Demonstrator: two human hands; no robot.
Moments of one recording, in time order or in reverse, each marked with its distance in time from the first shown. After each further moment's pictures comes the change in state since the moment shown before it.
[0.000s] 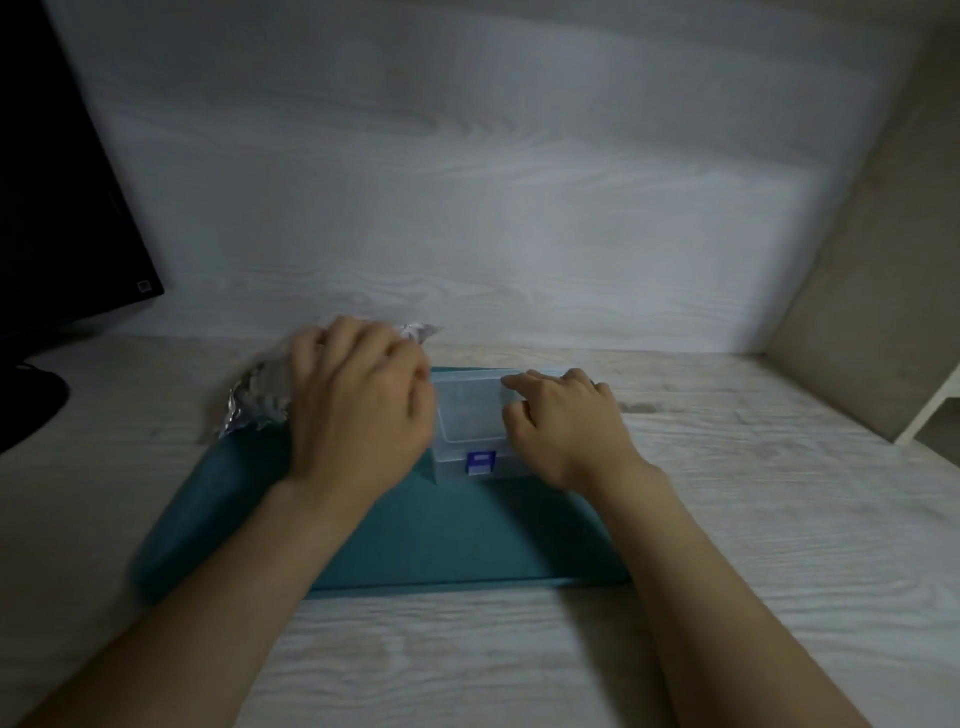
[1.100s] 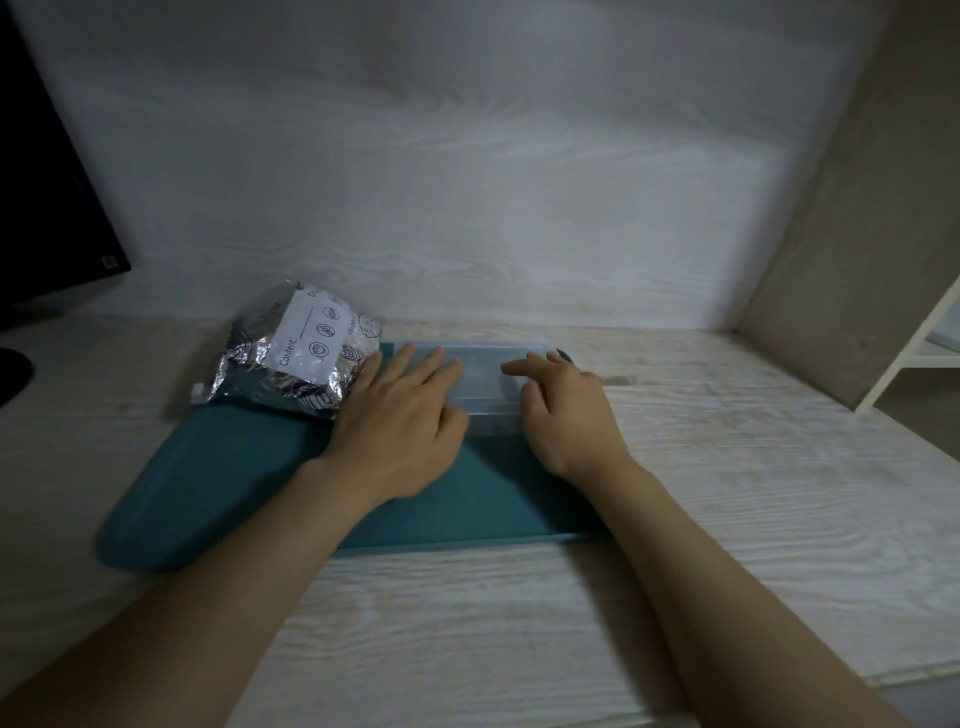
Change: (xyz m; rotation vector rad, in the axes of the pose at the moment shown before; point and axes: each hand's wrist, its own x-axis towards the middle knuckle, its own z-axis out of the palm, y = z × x) left_hand -0.018 0.032 0.030 -0.064 -0.763 -0.017; right_hand -0.026 0.027 0.011 0.411 0.189 0.002
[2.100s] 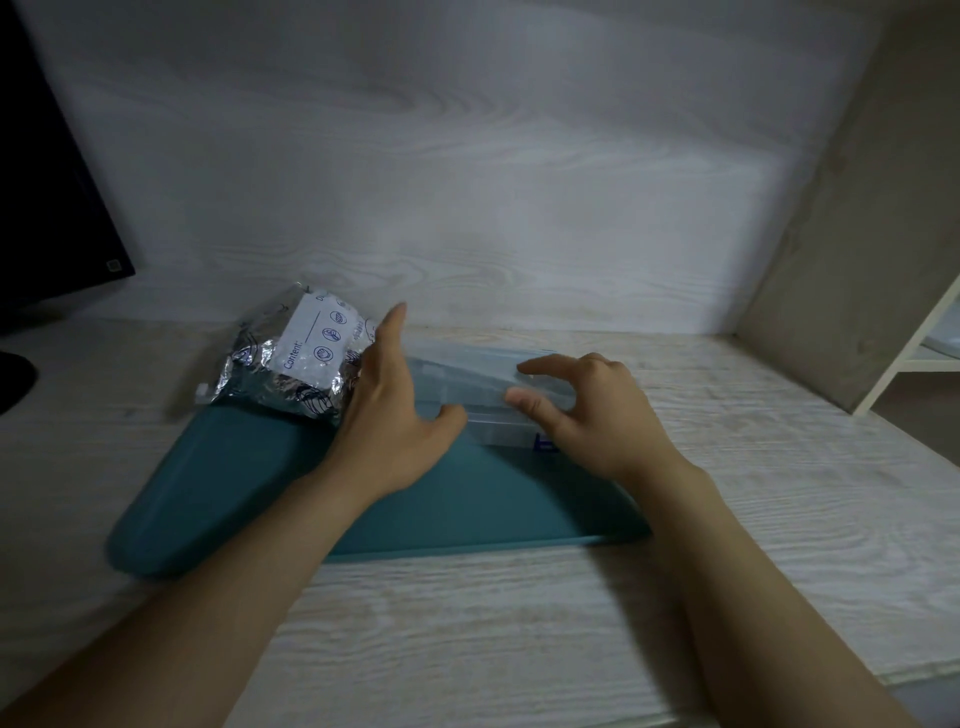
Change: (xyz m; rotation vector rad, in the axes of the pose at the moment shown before) left_hand -0.008 -0.007 -0.004 -0.712 0.214 -0.174; right_hand 0.004 0.016 -0.023 -0.206 0.020 -0.117
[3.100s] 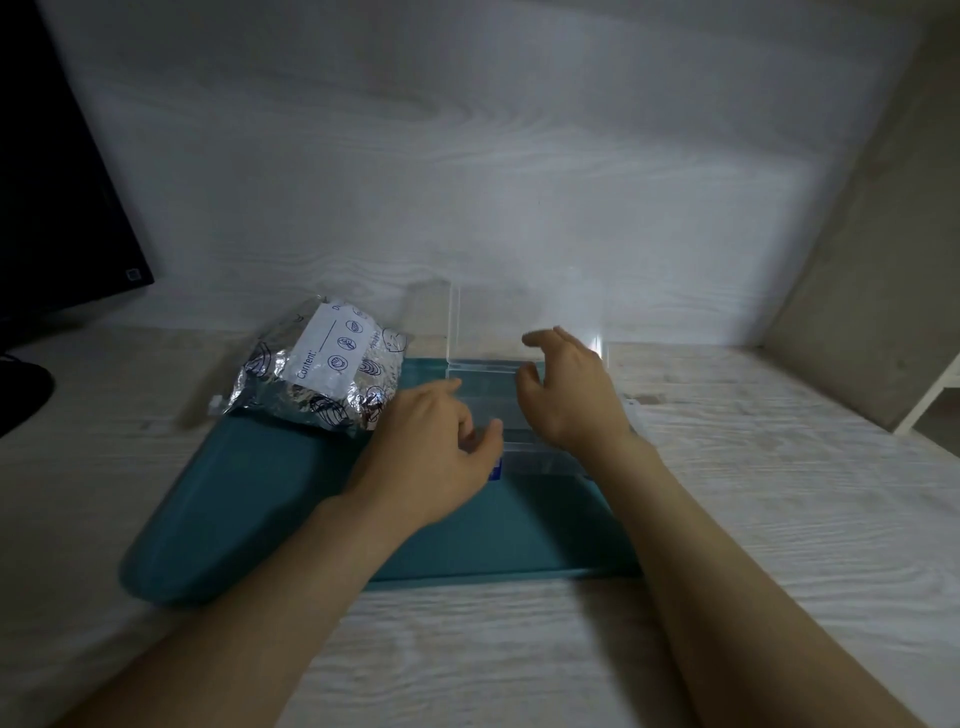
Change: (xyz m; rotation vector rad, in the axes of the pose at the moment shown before) left_hand -0.005 0.010 0.002 0.274 0.010 0.168; right_hand 0.053 -0.032 0.039 0.063 0.047 0.153
